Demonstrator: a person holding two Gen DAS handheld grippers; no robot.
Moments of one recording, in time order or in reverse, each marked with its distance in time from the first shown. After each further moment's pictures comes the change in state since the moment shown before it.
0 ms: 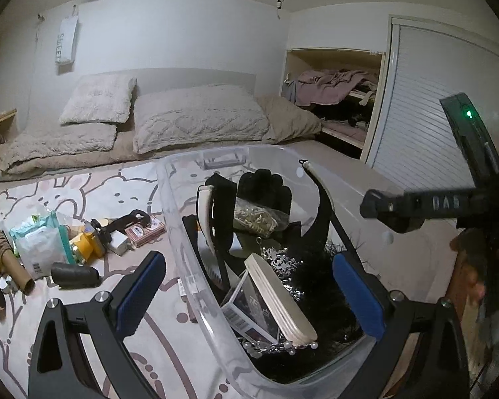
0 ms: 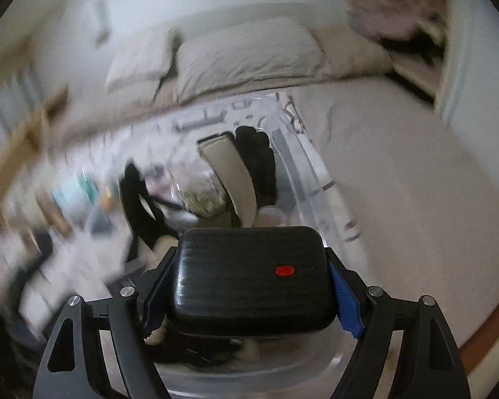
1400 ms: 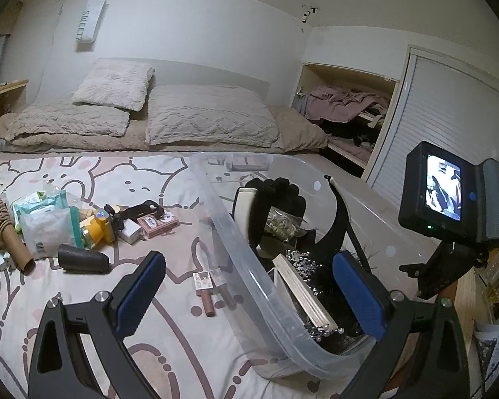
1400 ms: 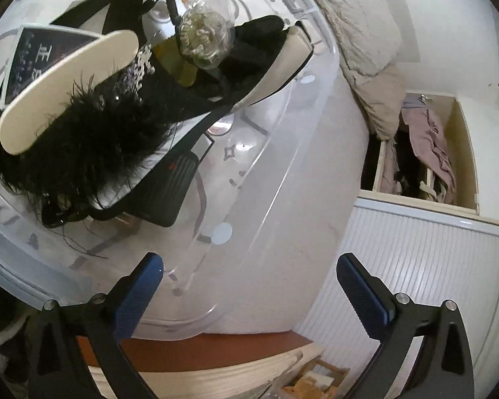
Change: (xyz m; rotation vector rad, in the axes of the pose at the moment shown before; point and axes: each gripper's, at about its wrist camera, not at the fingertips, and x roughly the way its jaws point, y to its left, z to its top) left arm -0.029 0.055 -0.002 -0.115 -0.027 -0.034; right arm 0.040 0.065 -0.020 -0.843 0.491 -0.600
